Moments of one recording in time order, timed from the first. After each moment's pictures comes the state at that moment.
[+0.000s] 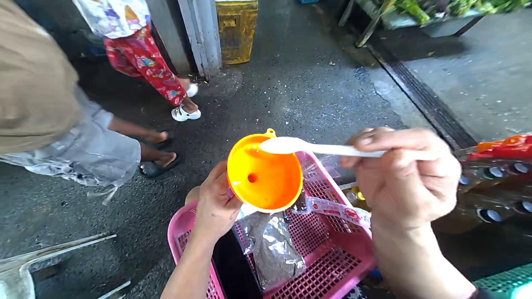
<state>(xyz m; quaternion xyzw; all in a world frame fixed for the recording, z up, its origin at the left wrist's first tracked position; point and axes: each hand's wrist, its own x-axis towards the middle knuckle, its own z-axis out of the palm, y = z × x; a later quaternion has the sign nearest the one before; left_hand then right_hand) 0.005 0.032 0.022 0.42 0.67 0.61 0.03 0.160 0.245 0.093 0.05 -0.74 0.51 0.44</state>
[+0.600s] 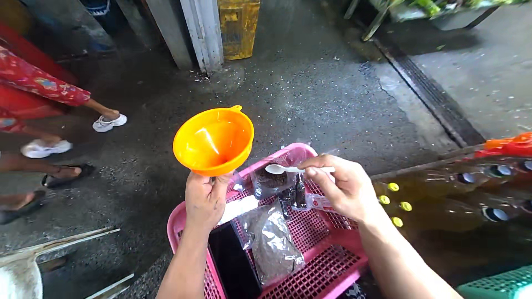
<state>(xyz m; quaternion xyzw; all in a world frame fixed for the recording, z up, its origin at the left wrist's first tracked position) -0.007 0.032 0.014 0.35 0.68 0.65 0.02 0.176 0.248 0.021 -0.05 -0.87 0.41 0.28</state>
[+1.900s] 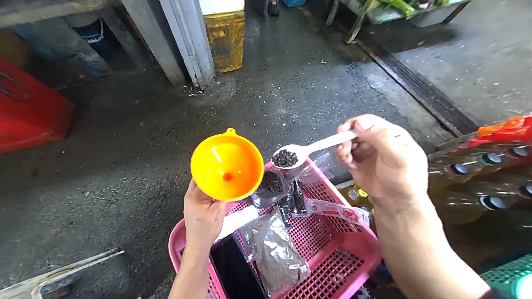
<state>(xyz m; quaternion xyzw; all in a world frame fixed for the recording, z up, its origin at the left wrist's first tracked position) -0.002 0.034 0.016 0.31 0.69 0.65 0.03 0.169 0.268 0.090 -0.13 -0.60 0.71 0.36</state>
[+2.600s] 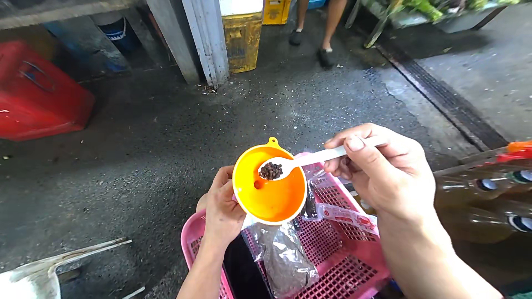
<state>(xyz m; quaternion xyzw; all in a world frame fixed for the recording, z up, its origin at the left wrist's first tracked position) 0.002 0.031 0.018 0.41 0.63 0.66 0.05 0.147 0.243 0.097 -0.02 -0.71 0.60 0.36</state>
